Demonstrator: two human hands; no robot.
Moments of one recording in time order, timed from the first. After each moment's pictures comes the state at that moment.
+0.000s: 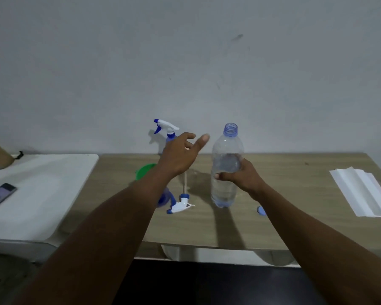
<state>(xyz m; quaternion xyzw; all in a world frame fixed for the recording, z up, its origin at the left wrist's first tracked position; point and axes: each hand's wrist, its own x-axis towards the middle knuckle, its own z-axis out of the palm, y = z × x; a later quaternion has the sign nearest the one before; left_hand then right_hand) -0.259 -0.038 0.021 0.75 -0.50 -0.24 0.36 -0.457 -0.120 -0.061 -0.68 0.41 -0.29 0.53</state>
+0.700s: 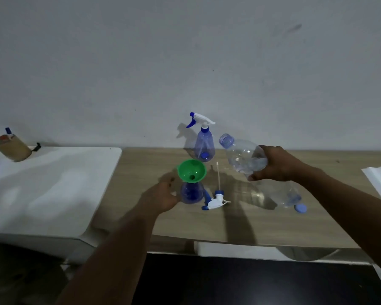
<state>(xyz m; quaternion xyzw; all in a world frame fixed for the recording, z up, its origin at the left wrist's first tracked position) -0.100 0.067 -0.114 0.81 -0.46 -0.29 0.20 -0.403 -0.113 -0.014 -0.87 0.44 -0.05 0.23</state>
